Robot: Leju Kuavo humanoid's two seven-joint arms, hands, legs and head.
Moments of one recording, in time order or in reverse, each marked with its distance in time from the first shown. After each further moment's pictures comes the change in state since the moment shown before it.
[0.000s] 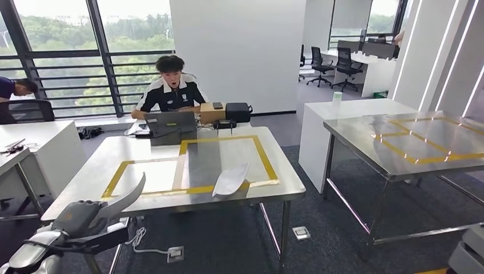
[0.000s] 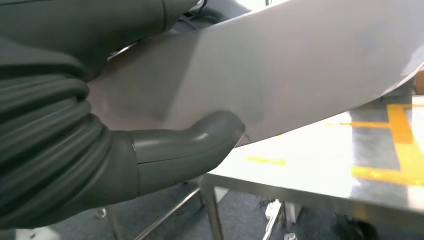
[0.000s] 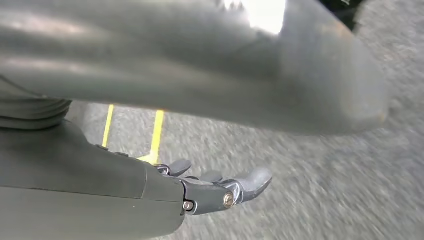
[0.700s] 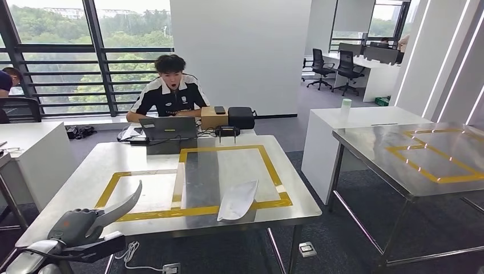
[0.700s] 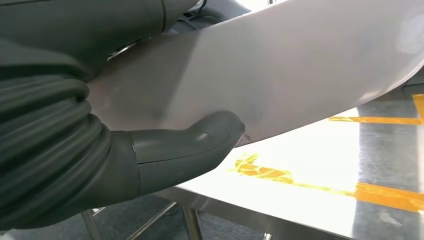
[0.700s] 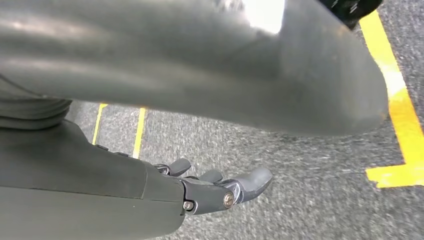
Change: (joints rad) left arm 0.046 0.016 -0.003 0.000 -0.003 0.010 0.004; right arm -0.005 0.002 -0.002 0.000 0.004 0.000 0.001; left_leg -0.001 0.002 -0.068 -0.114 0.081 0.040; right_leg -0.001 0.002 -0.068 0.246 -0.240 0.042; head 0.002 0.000
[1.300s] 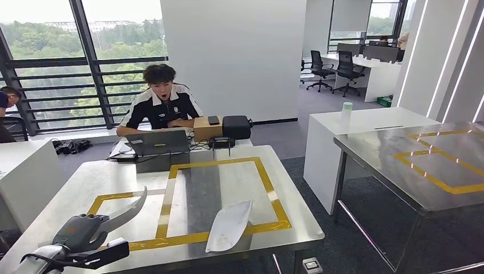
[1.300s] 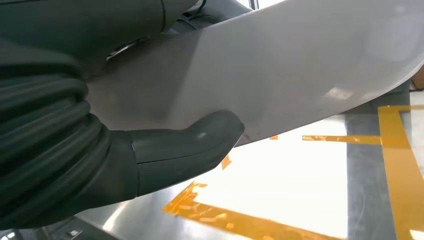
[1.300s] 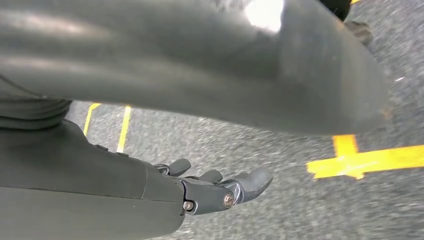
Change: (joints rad) left arm 0.020 -0.012 -0.002 -0.002 -0.009 -0.001 0.001; right arm 0.002 0.001 -0.002 0.000 0.001 0.000 0.000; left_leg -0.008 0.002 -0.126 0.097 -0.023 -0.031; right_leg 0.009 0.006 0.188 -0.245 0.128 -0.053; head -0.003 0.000
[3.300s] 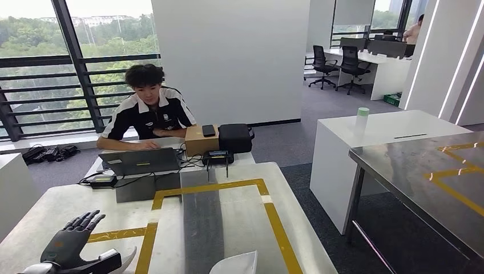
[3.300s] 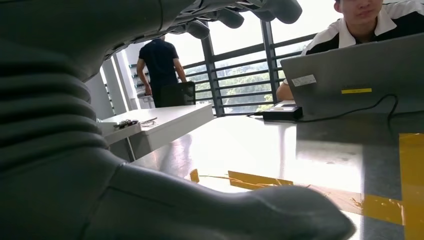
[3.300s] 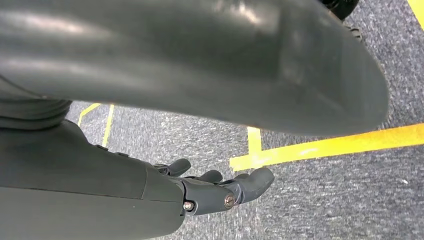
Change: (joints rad) left arm 0.085 0.016 0.066 0.003 -0.037 0.125 0.027; right arm -0.010 0.002 -0.014 0.000 0.013 0.000 0.010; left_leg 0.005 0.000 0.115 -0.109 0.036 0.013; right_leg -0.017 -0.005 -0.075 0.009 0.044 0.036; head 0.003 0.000
